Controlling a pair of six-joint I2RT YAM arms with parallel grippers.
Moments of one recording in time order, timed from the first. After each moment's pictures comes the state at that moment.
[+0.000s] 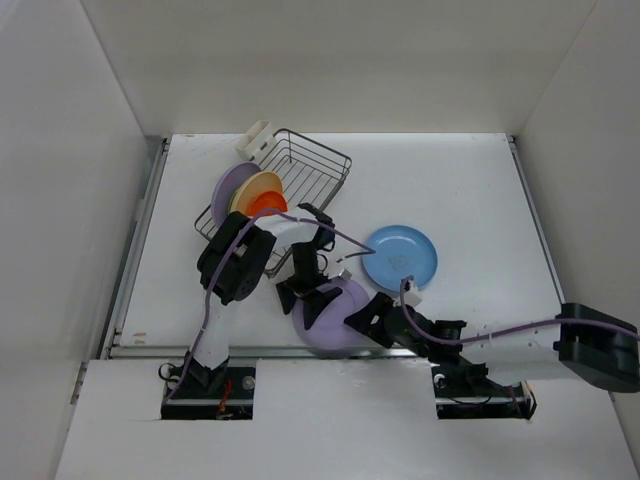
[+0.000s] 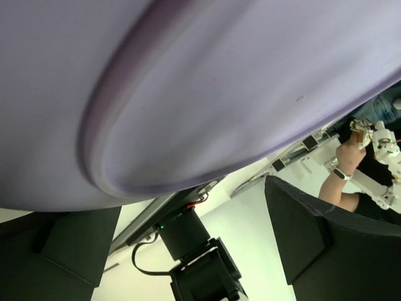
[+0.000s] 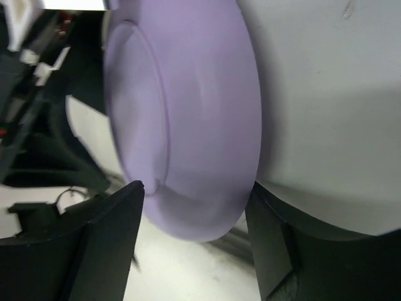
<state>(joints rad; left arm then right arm) -0.69 2.08 1.38 -1.34 0.47 0.35 1.23 1.07 0.23 0.24 0.39 1.48</state>
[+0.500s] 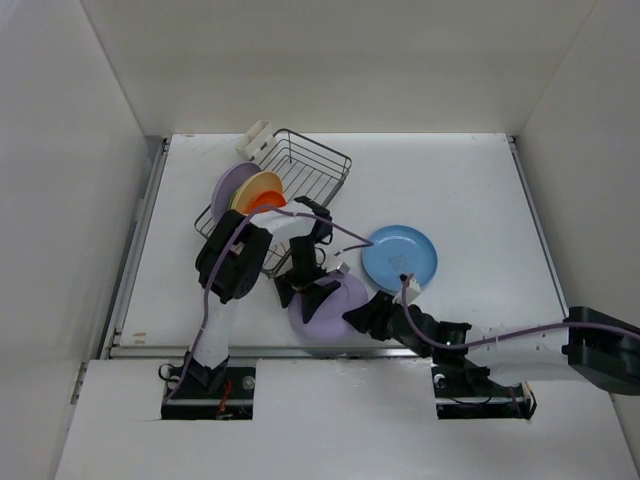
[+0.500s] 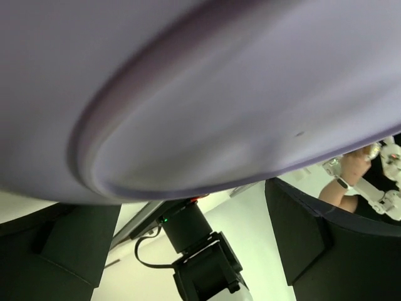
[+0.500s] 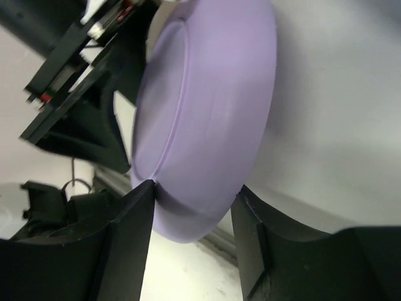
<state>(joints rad) -0.66 2.11 1.44 -1.40 0.46 0.36 1.23 1.09 0.20 0.42 0.44 1.30</state>
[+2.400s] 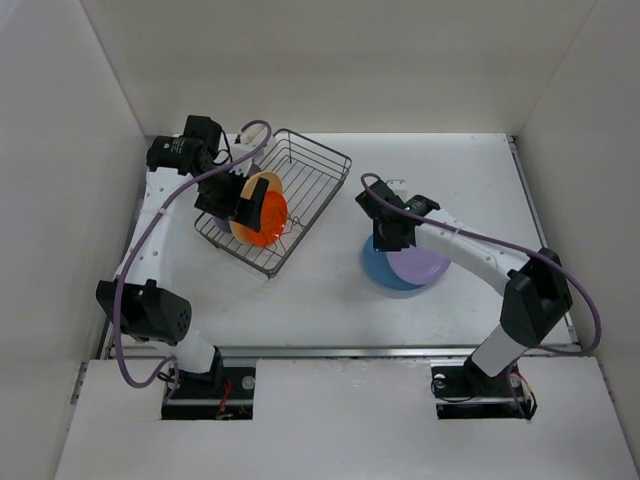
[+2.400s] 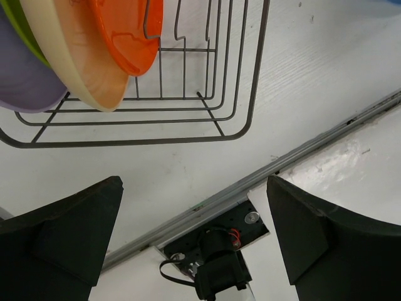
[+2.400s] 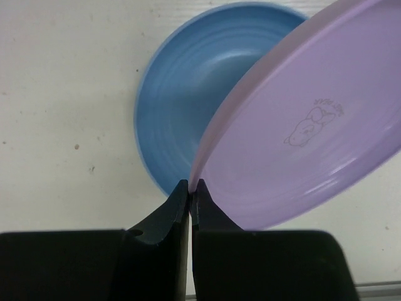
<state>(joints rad) -0.16 1.58 1.79 -1.44 0.31 0.27 0.70 1.60 1.33 -0.86 0.43 0.66</state>
